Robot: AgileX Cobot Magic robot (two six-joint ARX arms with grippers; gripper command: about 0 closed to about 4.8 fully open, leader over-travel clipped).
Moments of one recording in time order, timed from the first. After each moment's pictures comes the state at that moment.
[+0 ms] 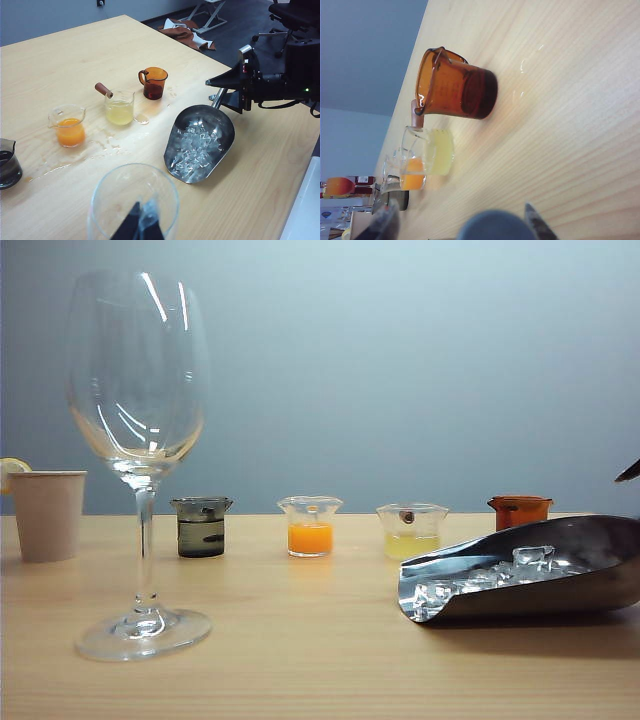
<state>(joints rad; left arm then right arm) -0.35 0.56 0.75 -0.52 0.56 0.10 -0.16 1.33 0.21 0.75 -0.56 1.00</state>
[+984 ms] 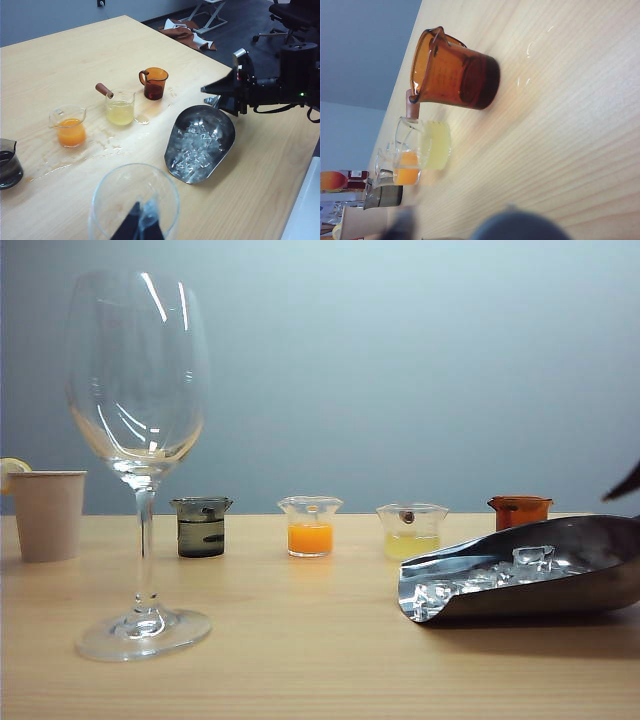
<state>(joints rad) -0.35 0.56 0.75 -0.52 0.56 0.10 -0.09 1.38 0.21 0.80 -0.49 1.00</state>
